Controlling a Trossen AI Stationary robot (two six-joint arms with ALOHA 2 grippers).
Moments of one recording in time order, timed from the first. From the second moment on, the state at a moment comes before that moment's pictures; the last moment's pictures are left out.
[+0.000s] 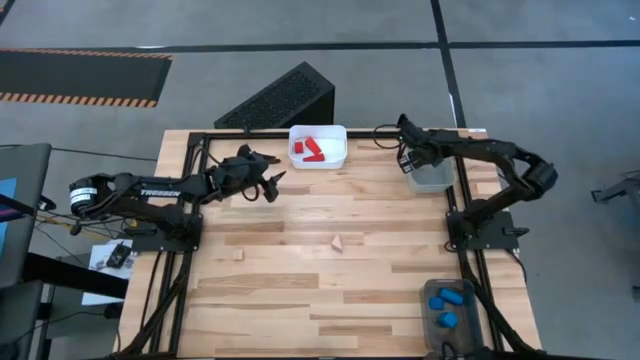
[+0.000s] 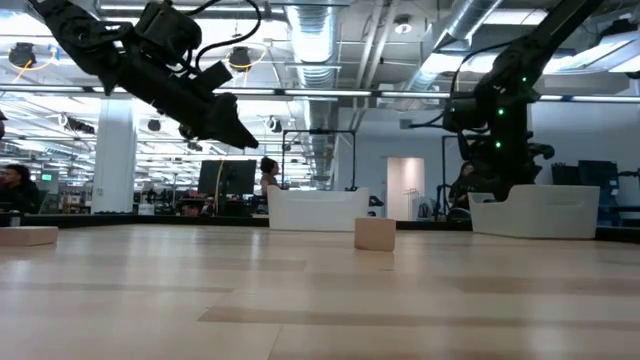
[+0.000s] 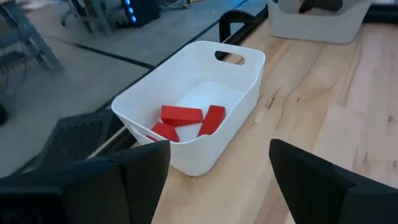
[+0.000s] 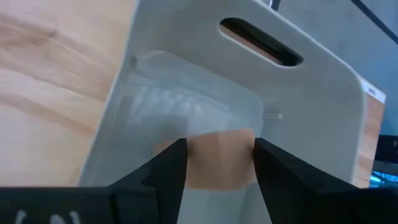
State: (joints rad) left arm 0.37 1.18 0.44 0.35 -0.28 0.03; right arm -0.82 1.46 0.79 -0.64 0.52 0.28
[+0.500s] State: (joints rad) left arm 0.10 1.05 0.46 0.03 -0.54 -0.22; right arm -0.74 1.23 0.79 -0.58 0.52 0.18
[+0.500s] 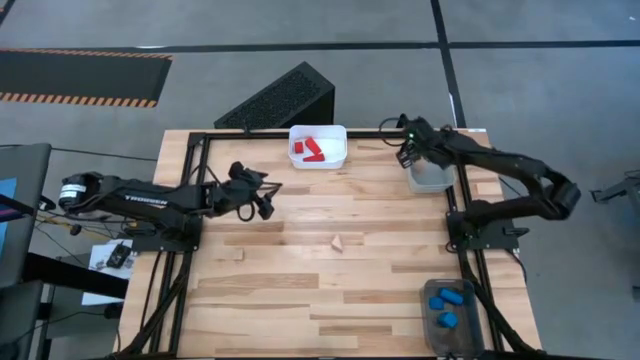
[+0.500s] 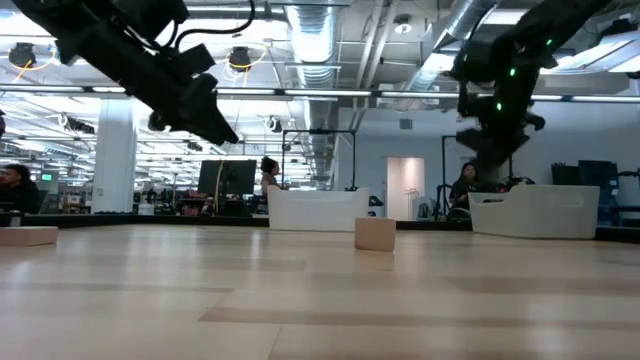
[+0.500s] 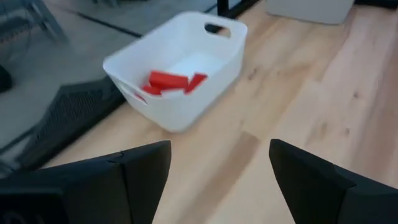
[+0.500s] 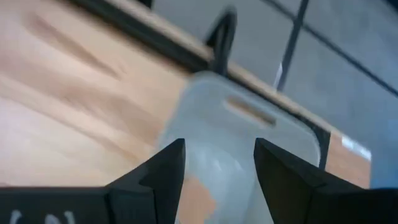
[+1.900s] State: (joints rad) left arm -0.60 1.12 0.44 -0.41 -0.52 -0.96; right arm 0.19 1.32 0.79 -0.17 0.47 0.37
